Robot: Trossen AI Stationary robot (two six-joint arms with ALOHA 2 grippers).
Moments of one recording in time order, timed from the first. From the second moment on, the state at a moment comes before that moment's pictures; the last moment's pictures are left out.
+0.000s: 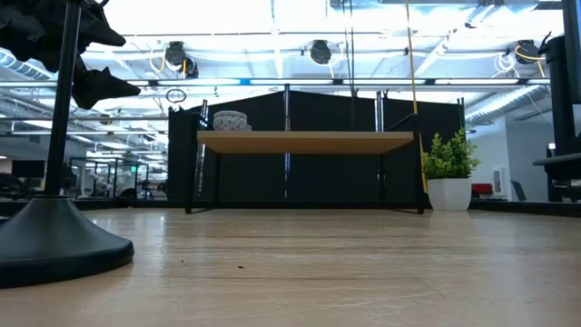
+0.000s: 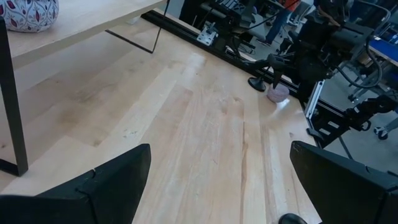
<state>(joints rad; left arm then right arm) -0.15 0.34 0.34 -0.30 -0.16 -0.51 0.91 1.52 0.94 -0.79 -0.21 0.77</state>
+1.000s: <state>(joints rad) -0.15 0.34 0.34 -0.30 -0.16 -0.52 0.91 1.52 0.94 -0.78 -0.32 0.88</state>
